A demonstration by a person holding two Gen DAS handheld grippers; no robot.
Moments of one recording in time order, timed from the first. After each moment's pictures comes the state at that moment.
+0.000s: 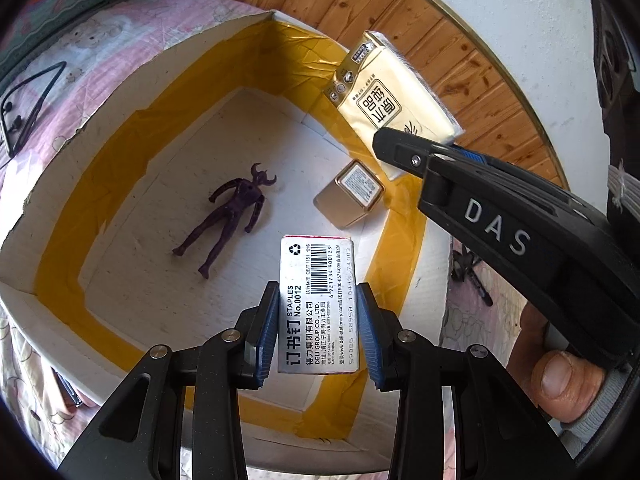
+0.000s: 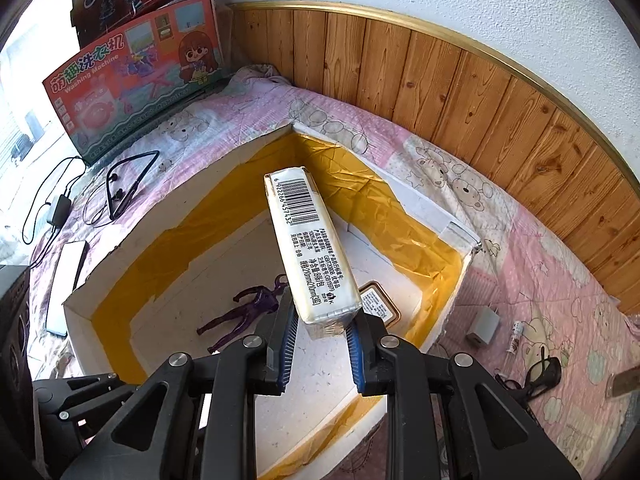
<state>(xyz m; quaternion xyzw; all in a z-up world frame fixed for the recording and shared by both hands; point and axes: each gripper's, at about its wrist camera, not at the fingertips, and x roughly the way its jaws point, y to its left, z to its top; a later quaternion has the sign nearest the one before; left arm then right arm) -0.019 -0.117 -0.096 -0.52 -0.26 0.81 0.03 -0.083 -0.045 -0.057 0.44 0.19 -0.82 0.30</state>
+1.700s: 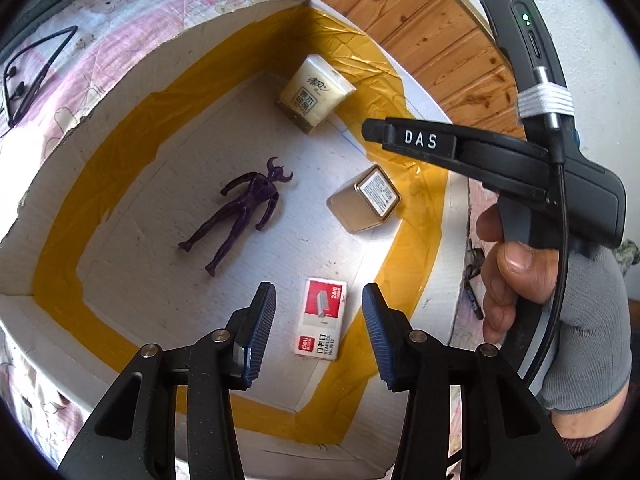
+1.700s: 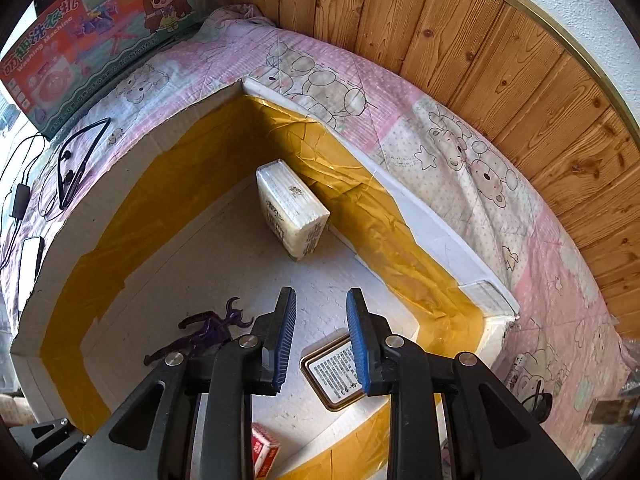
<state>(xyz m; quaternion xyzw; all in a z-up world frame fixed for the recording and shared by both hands) -0.030 -0.137 -0.104 -0.54 -0.31 0.78 0.01 -0.164 -0.087 -0.101 0.52 0.24 -0.77 0.28</state>
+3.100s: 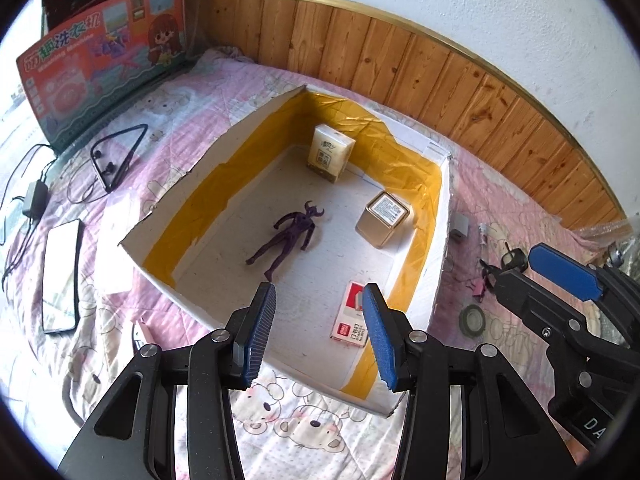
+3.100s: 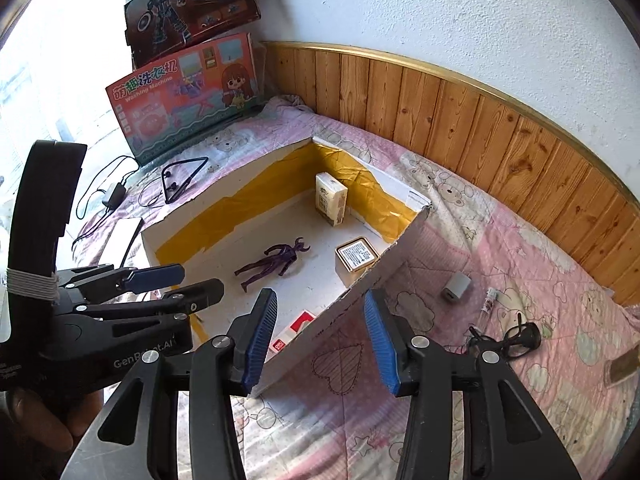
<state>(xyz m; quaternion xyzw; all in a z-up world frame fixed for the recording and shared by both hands) 0.039 -0.087 -0.040 -0.46 -0.16 0.87 -0.11 0.000 0.058 -0.007 0.39 0.16 -0.83 0.36</state>
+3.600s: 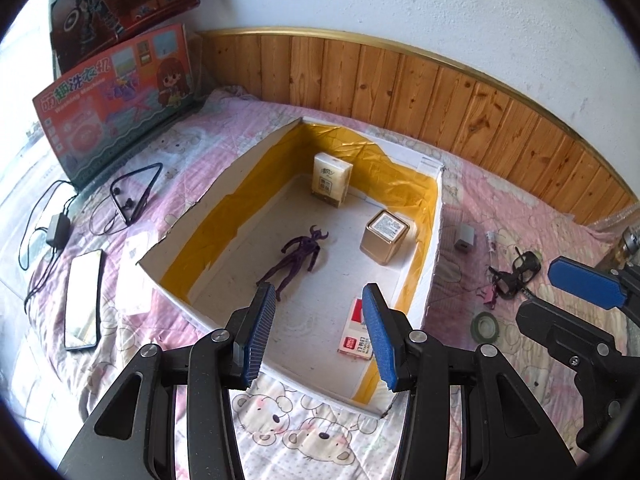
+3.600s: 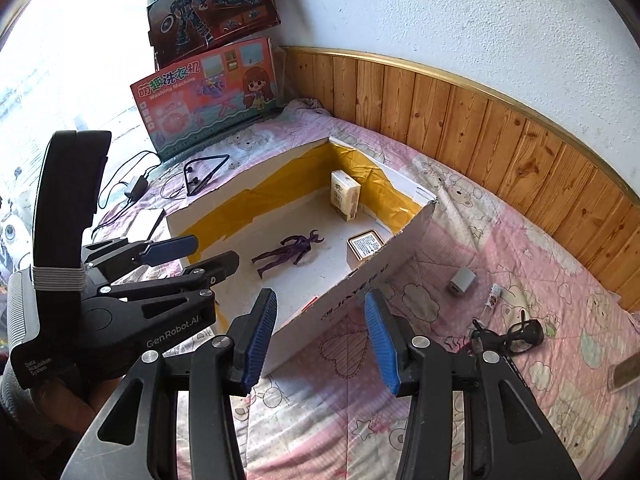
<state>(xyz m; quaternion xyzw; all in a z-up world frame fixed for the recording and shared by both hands) 0.050 -0.060 -0.030 -0.41 -0.10 0.90 -0.14 0.018 0.088 0.001 0.38 0.16 -0.82 0.39</state>
